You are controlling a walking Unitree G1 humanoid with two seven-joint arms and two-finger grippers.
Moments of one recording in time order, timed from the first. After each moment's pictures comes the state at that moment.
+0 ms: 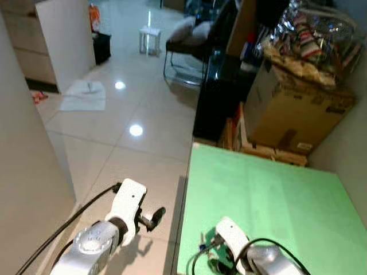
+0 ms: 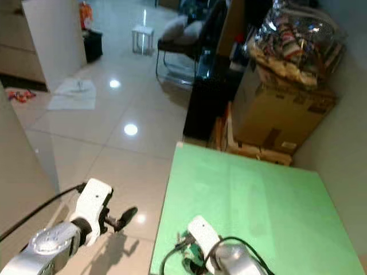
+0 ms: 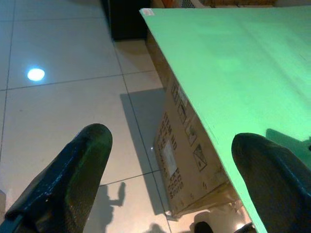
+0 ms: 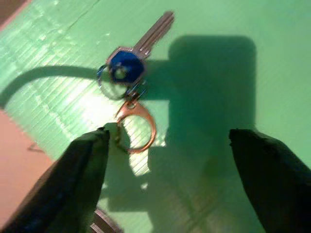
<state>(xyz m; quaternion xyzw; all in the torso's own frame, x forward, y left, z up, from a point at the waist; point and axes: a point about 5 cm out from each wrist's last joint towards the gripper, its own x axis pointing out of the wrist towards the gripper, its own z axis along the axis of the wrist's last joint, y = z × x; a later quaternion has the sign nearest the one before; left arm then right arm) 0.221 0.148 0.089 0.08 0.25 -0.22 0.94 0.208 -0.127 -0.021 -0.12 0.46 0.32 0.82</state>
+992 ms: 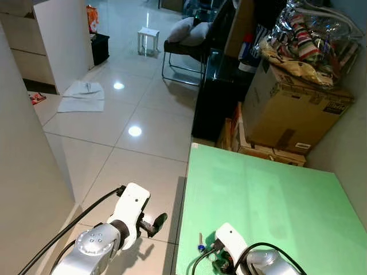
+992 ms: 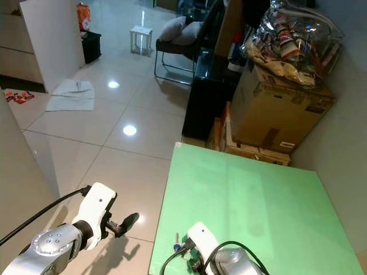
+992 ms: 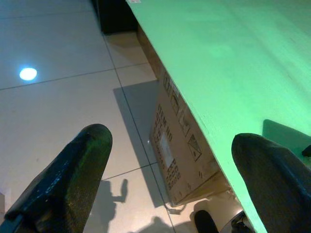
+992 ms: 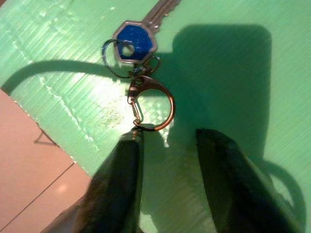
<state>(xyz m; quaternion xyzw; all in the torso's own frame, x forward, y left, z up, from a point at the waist) 0.217 0.146 0.086 0.09 0.26 -0.24 0.93 0.206 -0.128 -0.033 -0.12 0.47 0.33 0.81</state>
